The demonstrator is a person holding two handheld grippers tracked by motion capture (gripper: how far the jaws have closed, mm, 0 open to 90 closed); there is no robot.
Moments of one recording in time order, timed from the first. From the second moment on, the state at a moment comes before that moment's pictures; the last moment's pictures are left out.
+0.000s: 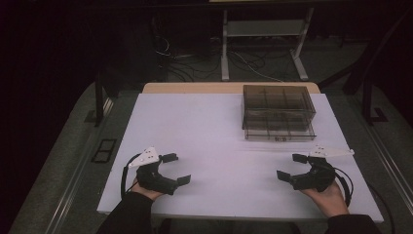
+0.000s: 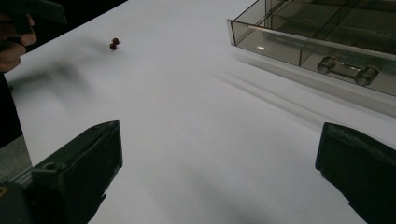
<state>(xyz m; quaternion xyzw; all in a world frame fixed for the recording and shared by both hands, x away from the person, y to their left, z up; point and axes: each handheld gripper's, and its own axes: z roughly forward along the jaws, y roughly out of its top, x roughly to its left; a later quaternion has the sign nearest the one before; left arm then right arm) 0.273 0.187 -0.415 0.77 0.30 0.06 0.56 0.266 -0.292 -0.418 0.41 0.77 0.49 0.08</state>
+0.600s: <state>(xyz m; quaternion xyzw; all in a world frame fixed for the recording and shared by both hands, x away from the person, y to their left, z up) 0.273 0.185 -0.414 0.78 0.29 0.06 0.56 0.264 -0.287 -0.418 0.40 0.78 0.47 0.08</state>
